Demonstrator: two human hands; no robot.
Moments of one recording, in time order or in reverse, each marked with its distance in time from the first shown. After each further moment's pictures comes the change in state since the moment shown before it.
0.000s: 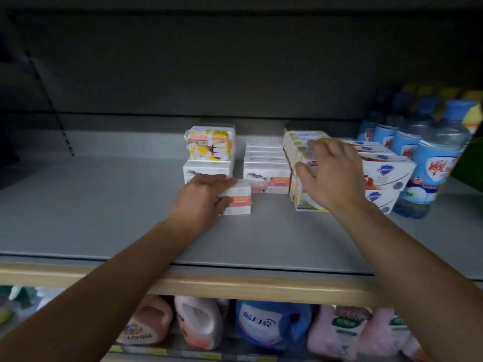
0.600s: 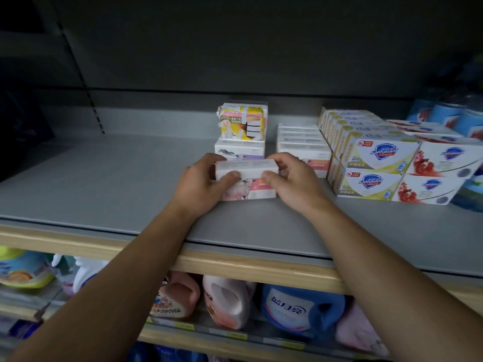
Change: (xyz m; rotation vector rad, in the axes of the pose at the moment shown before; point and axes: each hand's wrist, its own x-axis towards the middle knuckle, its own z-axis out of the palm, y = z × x) left_hand -0.028 -0.046 -0.020 -0.434 0.085 -0.350; right_hand -0.021 -0.101 0.068 0.948 -0.310 0.061
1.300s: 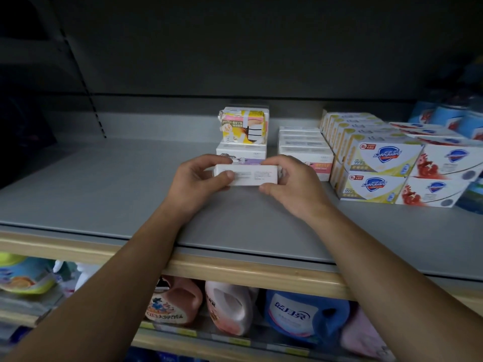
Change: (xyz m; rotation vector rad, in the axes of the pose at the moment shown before) left_hand -0.001 0.007 -0.012 -0.625 -0.071 -0.042; right_hand 0.000 -0.001 0.004 -0.015 0.014 -0.085
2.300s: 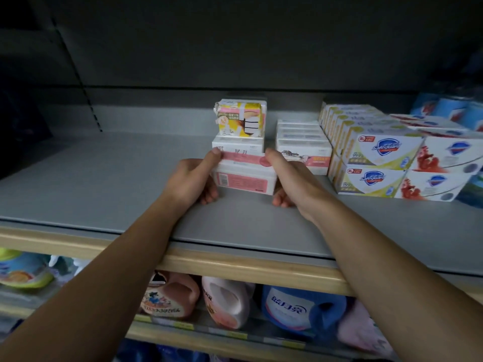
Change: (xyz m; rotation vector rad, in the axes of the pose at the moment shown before) left_hand 0.007 -0.006 0.000 0.315 0.029 -0.208; right_hand 0.005 -0.003 -0.001 0.192 -0.131 0.477
